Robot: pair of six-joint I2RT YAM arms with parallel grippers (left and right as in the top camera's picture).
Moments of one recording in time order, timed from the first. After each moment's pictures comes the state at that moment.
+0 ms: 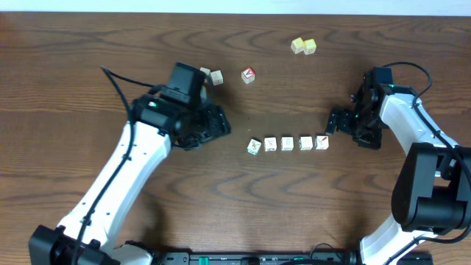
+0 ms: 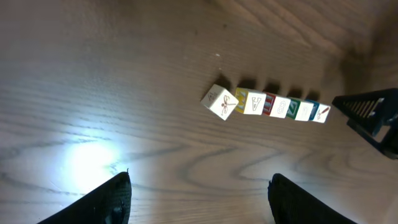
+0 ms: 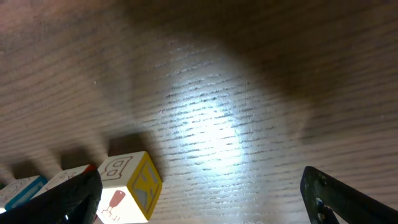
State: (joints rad) left arm -0.41 1.49 1.27 -0.98 0.27 -0.75; right arm -0.08 1.87 1.22 -0.89 -0.14 0.26
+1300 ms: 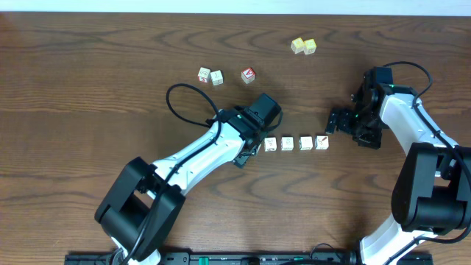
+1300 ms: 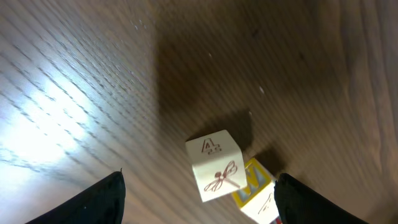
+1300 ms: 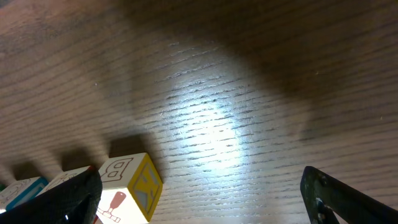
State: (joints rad) left arm -0.73 1.85 1.27 -0.74 -0.08 -1.63; right arm -0.08 1.87 1.22 -0.88 -0.14 0.26
